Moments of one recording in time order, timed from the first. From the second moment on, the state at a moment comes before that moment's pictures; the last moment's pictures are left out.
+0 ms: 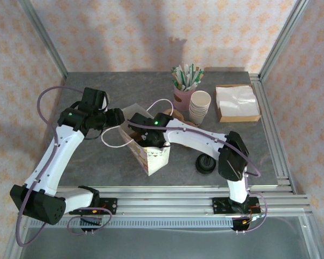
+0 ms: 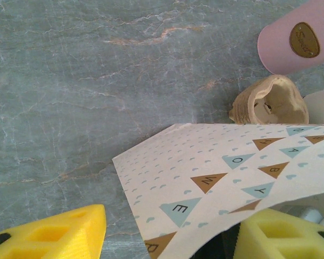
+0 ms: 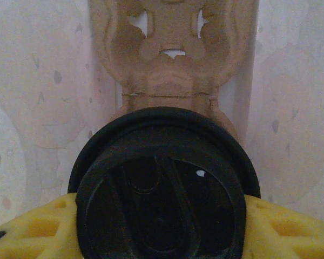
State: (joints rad) left arm -0.22 1.21 1.28 -1.02 0.08 -0.53; right arm 1.05 1.93 1.73 -1.15 0.01 0.41
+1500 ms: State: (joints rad) left arm -0.25 1.21 1.28 -1.02 0.13 -0.53; right arm 1.07 1.90 2.15 -1.41 0.08 0.48
